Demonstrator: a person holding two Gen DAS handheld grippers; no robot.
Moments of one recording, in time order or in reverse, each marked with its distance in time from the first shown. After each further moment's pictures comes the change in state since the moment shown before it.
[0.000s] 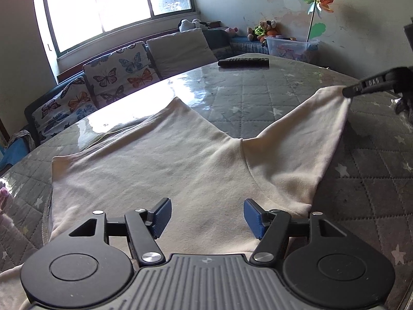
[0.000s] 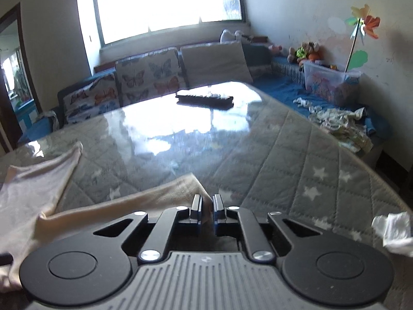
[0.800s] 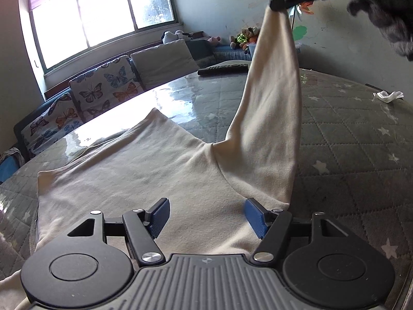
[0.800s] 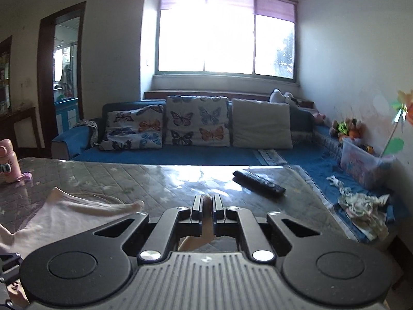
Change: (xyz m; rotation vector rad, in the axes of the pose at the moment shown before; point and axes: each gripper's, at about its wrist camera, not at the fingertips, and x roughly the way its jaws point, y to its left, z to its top) left arm -0.002 -0.019 -0.007 0.056 -0.062 -0.048; right arm -0.061 0.103 0.087 -0.262 -0.196 0.128
